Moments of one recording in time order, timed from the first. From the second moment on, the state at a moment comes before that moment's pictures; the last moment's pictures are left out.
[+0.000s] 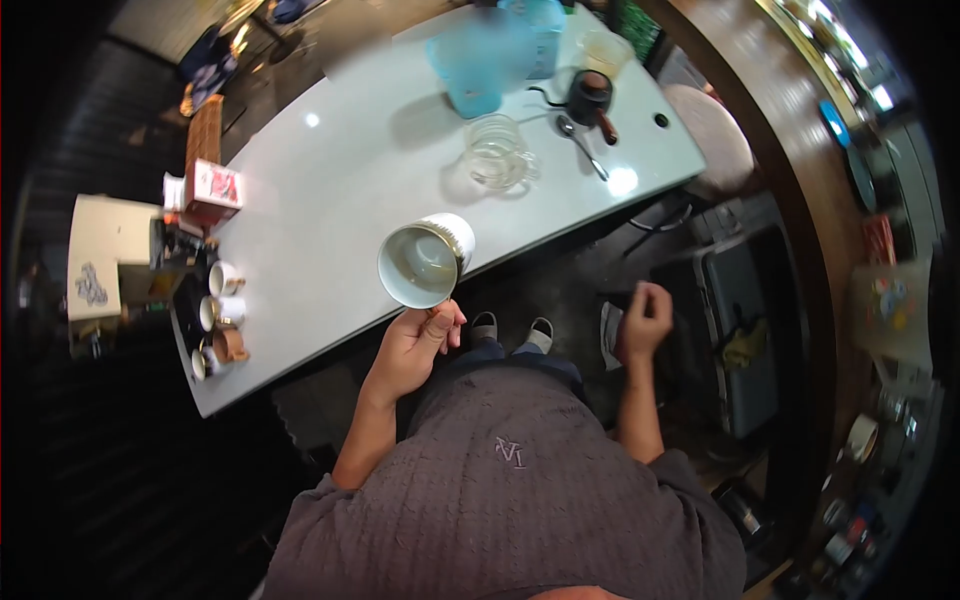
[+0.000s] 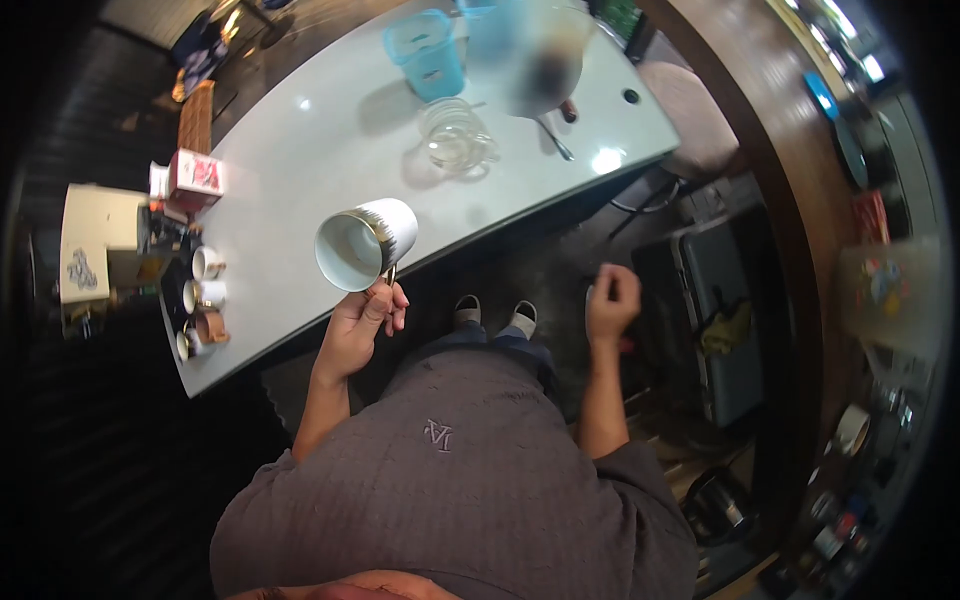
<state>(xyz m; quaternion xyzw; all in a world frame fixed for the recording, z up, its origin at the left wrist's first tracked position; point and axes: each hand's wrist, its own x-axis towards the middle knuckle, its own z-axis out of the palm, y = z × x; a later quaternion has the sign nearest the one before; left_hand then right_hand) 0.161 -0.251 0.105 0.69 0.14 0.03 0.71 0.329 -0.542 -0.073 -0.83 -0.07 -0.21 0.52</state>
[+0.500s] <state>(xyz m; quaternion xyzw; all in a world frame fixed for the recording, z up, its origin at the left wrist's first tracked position) 0.003 -0.241 0.100 0.64 0.30 0.07 0.71 0.257 -0.299 0.051 -0.54 -0.53 0.32 0.56</state>
